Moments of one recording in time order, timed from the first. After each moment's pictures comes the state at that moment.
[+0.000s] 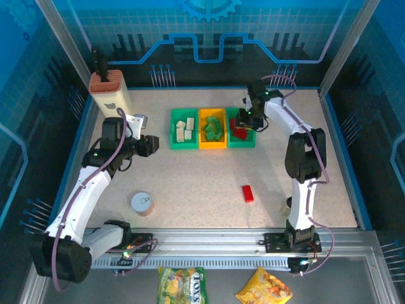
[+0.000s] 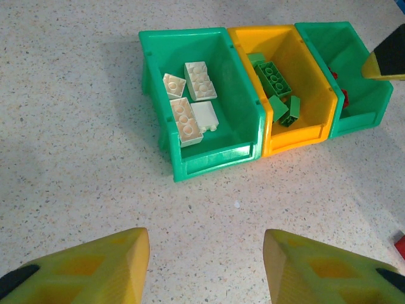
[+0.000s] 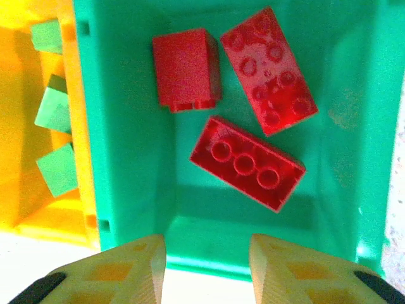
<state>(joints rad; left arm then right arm) -0.10 1.05 0.94 -0.57 0.29 -0.11 0.24 2.06 1.79 -0.97 -0.19 0.33</state>
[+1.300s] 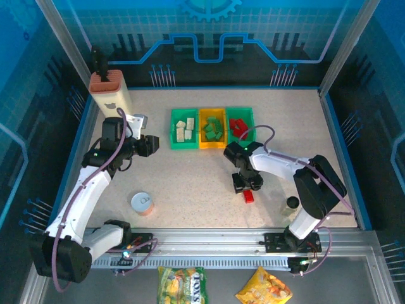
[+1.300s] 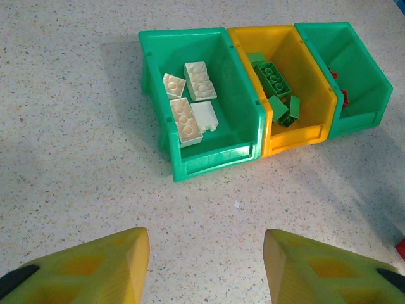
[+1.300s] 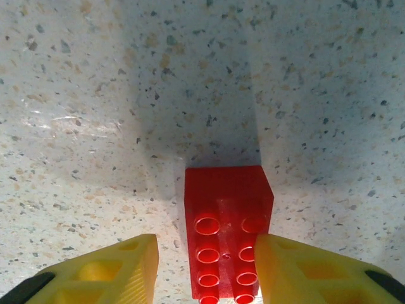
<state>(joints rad) -0.10 1.05 0.94 -0.57 0.29 -0.11 0.65 1.65 1.02 -1.02 0.01 0.53</state>
